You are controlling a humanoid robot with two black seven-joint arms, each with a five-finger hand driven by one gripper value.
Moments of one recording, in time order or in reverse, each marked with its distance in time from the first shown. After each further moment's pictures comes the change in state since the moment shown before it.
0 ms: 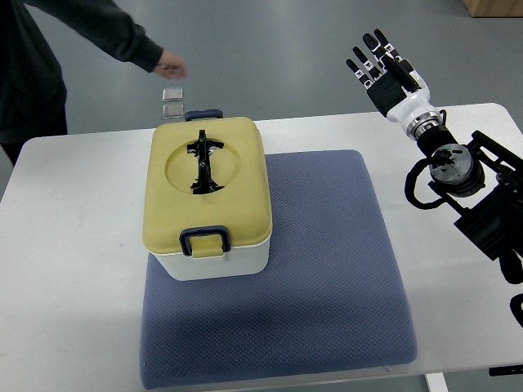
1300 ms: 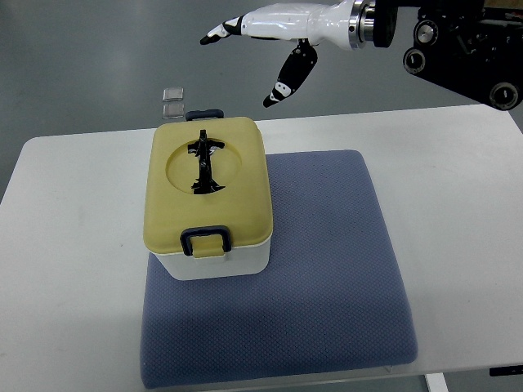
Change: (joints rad) left arm 0.000 0.000 0.003 -0.011 0.000 -0.001 0.000; right arm 0.776 -0.175 -0.840 0.236 -1.523 0.015 0.179
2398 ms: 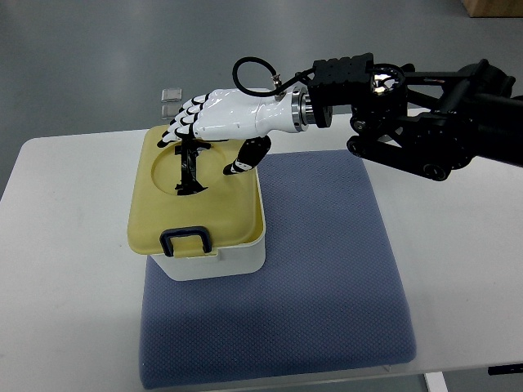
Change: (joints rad) left arm 0.000 0.000 0.000 0.000 0.000 0.000 0.000; right arm -0.150 0.182 -0.002 -0.034 -0.290 -0.186 0.038
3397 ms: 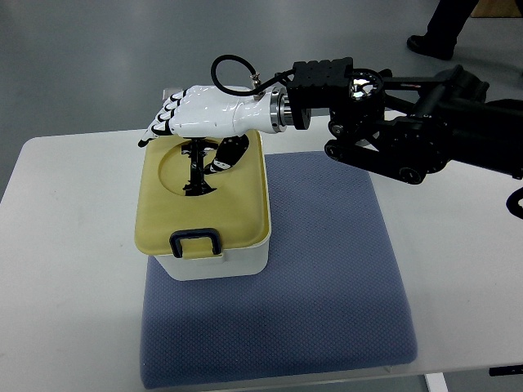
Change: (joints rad) left arm 0.000 0.000 0.000 0.000 0.000 0.000 0.000; right arm 0.003 0.078 0.019 -0.052 0.016 -0.040 -0.021
